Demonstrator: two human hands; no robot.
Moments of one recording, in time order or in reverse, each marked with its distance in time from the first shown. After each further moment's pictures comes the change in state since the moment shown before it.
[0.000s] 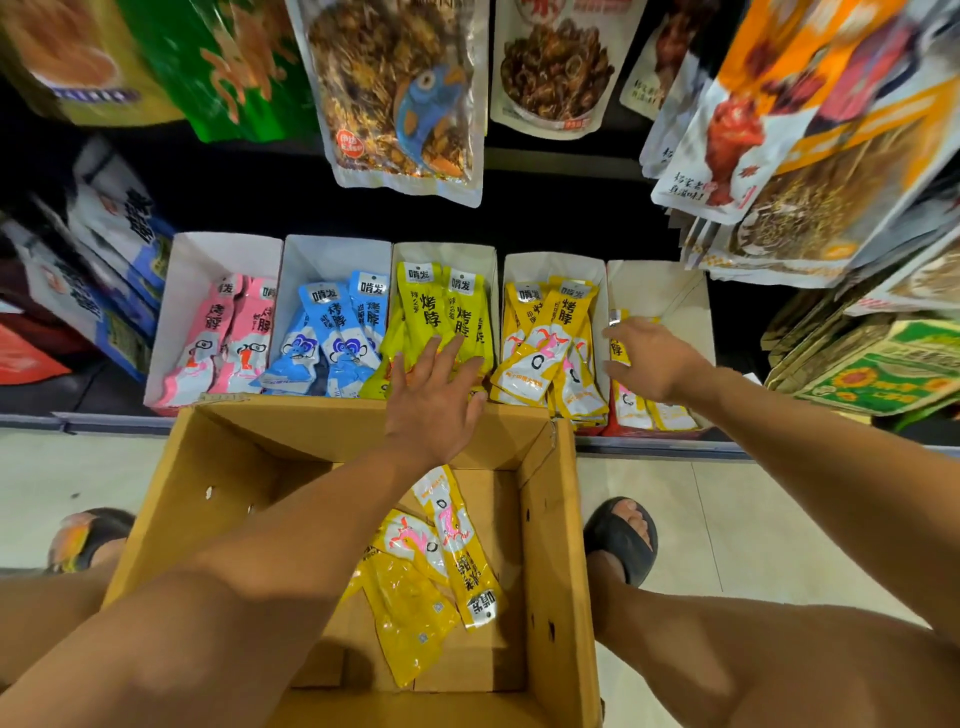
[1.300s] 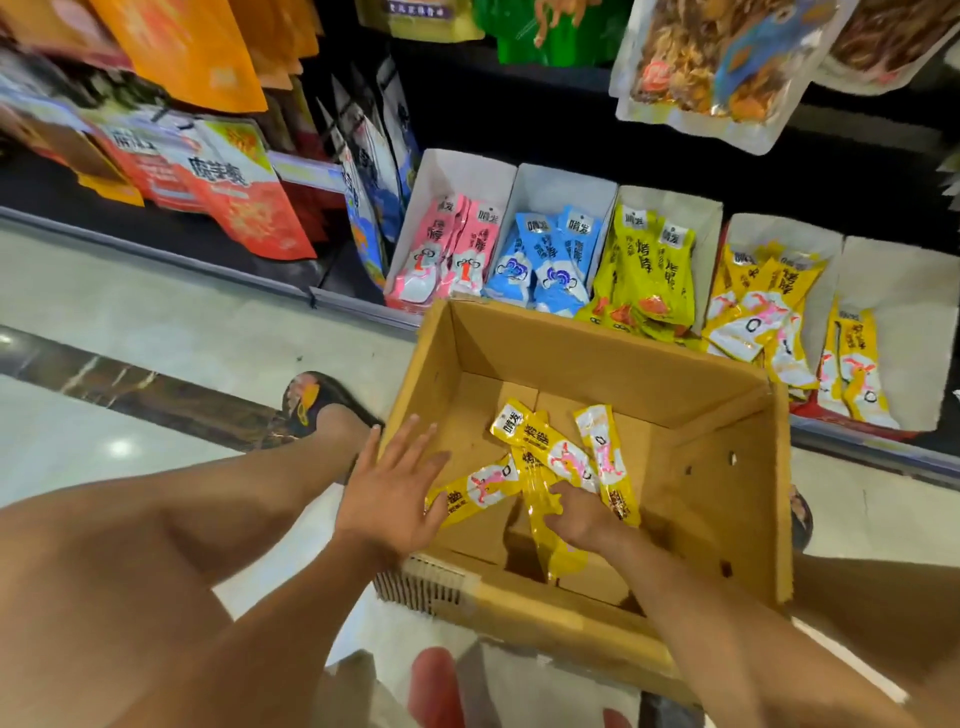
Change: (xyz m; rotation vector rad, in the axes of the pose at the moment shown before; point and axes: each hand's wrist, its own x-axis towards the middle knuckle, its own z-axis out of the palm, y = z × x) left_hand -0.323 -0.196 -0.007 0.137 -0.085 -0.127; right_hand -0.130 -0.314 0.251 0.300 -0.607 0.069
